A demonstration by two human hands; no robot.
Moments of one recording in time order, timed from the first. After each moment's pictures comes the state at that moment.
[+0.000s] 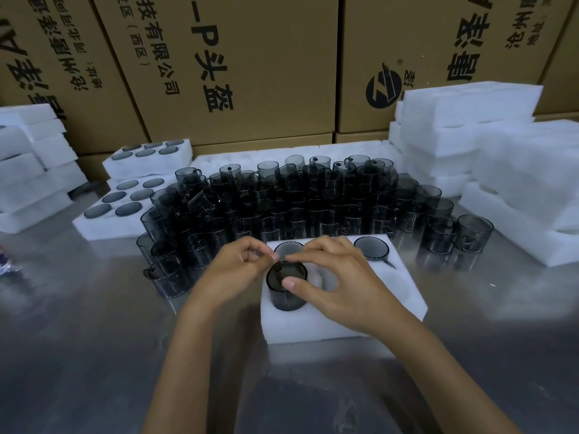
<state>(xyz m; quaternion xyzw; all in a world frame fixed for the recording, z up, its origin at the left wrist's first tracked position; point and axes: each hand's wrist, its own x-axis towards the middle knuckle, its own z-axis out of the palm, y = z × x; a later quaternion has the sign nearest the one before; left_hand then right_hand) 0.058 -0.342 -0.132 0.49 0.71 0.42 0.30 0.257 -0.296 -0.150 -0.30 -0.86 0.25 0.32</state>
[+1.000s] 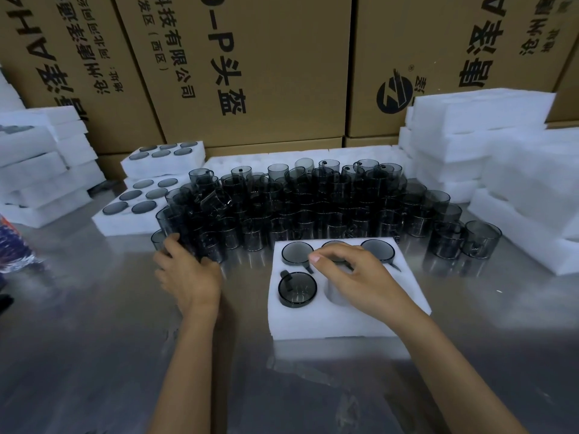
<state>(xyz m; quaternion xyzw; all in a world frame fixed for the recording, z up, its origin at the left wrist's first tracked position) 0.021 -0.348 -0.166 0.23 0.85 0.47 -0.06 0.262 -0.283 -0.153 -0.35 -0.77 0.43 0.33</state>
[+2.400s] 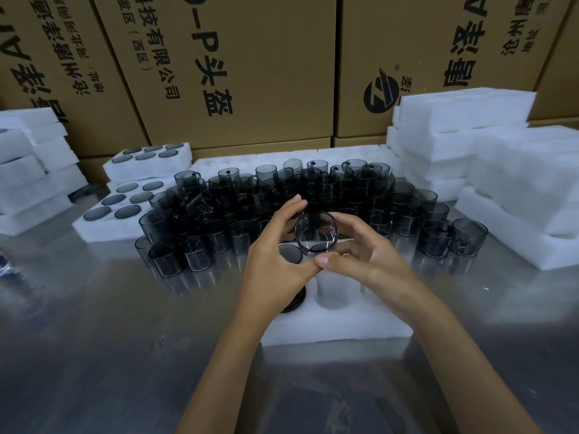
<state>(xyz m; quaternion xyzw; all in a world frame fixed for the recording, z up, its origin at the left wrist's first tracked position) 0.124 -0.335 -0.133 0.61 0.54 0.57 0.13 0.289 -0.278 -0.128 -0.23 -0.68 0.57 0.40</state>
